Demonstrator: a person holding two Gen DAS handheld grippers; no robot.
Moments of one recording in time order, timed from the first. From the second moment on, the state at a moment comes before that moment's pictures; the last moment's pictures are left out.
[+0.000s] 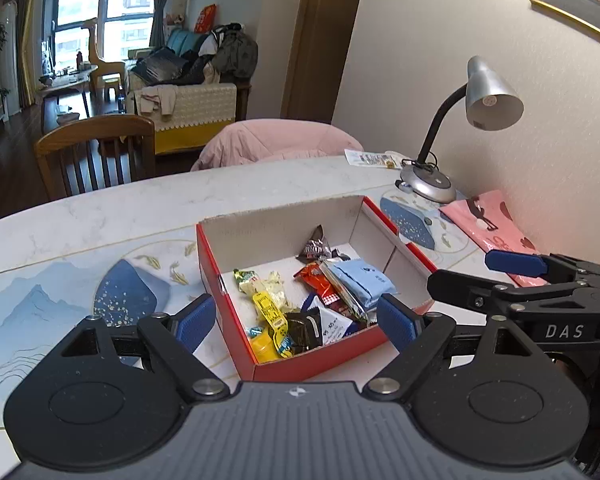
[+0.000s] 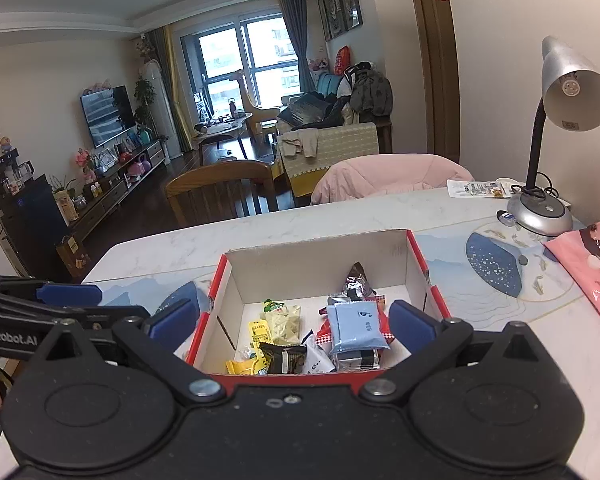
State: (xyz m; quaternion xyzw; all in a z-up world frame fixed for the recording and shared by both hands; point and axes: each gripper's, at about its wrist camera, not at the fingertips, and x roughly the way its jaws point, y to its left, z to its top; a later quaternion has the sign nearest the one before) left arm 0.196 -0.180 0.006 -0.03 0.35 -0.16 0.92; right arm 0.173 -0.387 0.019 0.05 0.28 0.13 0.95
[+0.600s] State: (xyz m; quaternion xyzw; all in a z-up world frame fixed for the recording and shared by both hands) left arm 0.196 -0.182 0.005 -0.03 0.35 -0.17 0.92; right arm 0.171 -0.389 0.017 0.05 0.28 0.12 0.95
